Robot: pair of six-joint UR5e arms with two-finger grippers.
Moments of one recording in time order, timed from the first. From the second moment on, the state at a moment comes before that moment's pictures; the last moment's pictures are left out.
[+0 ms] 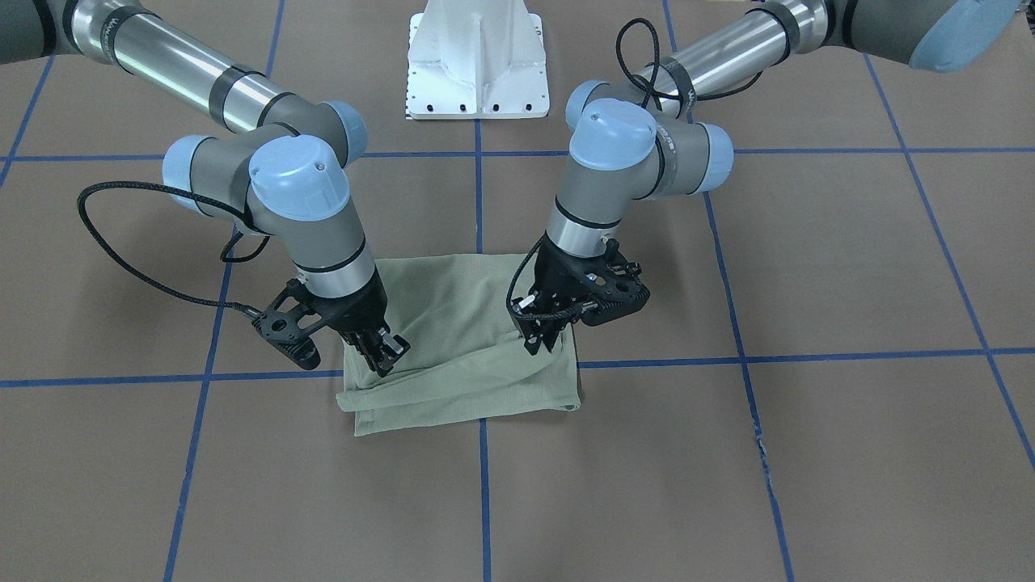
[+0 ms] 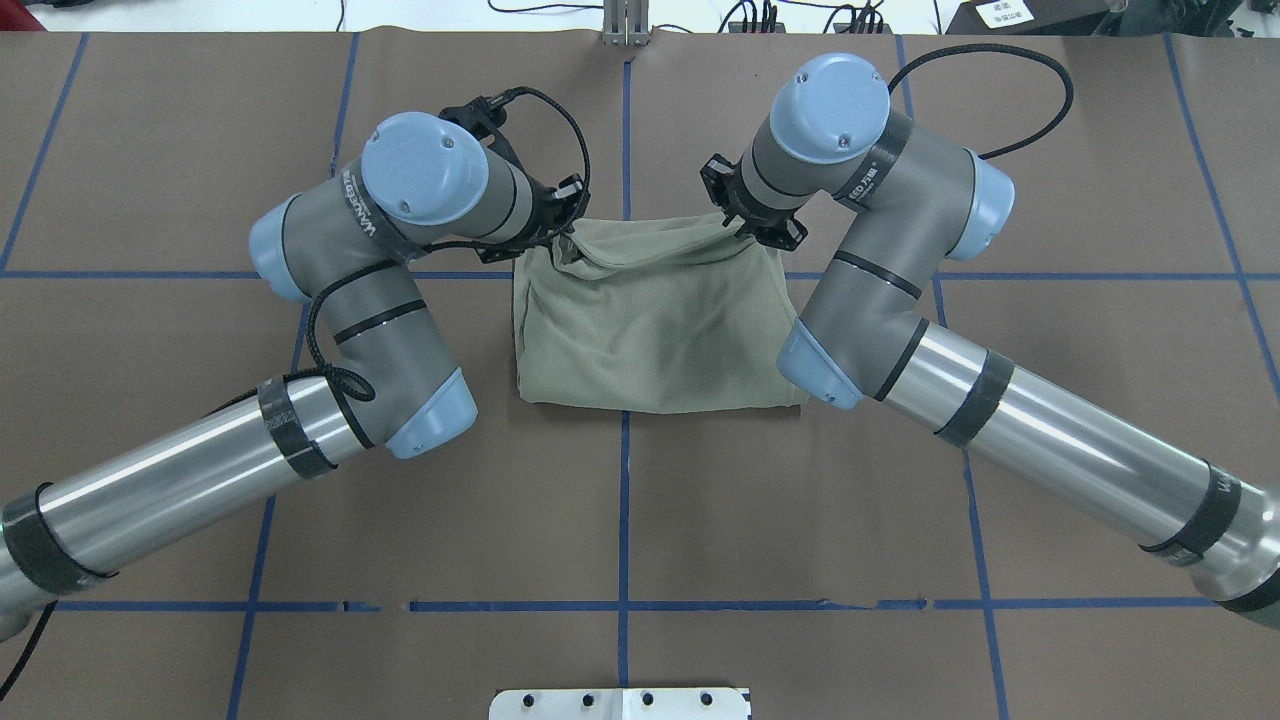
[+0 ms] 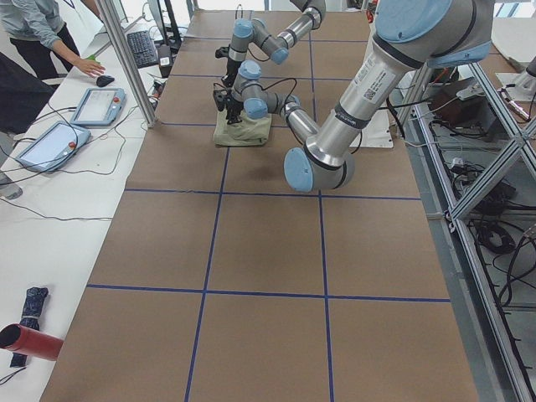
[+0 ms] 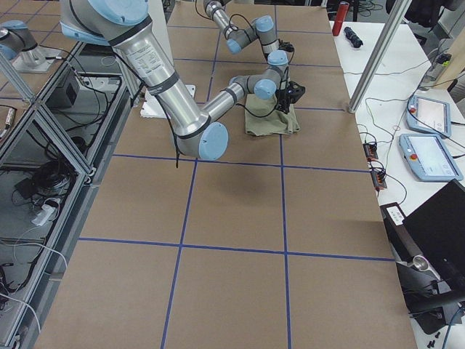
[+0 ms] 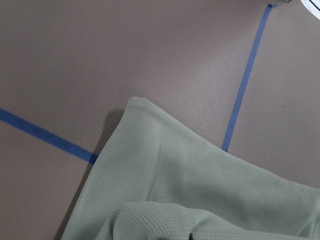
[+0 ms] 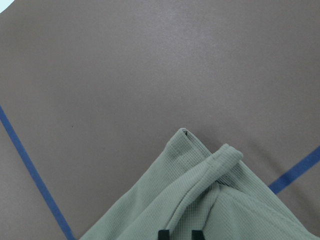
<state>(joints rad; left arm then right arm) -0.67 -2.35 -1.38 -2.05 -1.73 -1.66 0.73 -0.83 1.37 -1.25 1.84 1.79</state>
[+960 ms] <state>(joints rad) -0.80 -2.20 -1.42 -2.08 -1.87 -1.34 0.63 -0.78 1.31 -1.22 1.86 1.47</state>
